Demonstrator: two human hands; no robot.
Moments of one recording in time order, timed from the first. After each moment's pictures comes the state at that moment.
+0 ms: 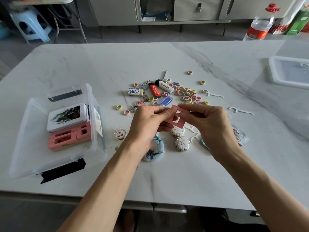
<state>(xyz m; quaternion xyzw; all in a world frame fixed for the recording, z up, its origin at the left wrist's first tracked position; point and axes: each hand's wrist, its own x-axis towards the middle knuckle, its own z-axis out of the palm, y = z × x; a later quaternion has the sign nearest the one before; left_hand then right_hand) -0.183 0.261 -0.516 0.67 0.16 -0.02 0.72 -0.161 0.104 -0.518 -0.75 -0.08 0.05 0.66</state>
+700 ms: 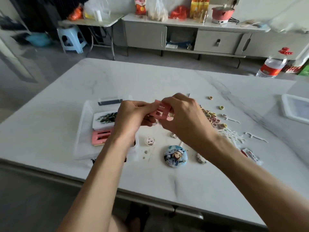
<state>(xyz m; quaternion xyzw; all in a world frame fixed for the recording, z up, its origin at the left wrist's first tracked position) -0.234 0.361 -0.447 0.68 0.18 0.12 0.70 -0.186 0.215 -0.432 -0.88 -0.38 -0.12 0.25</state>
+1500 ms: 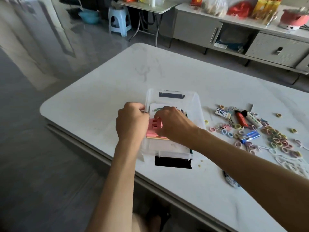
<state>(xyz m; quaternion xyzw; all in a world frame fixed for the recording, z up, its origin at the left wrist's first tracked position) -0.305 0.510 -0.489 0.81 0.42 0.20 0.36 -0.203 0.421 -0.503 -0.85 -0.51 0.06 0.09</state>
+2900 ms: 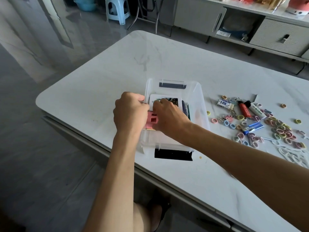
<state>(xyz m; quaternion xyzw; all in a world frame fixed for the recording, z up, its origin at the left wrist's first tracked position) -0.301 0.512 -0.490 0.81 0.42 0.19 0.37 -0.210 0.433 -0.526 -0.87 -0.47 0.07 0.10</state>
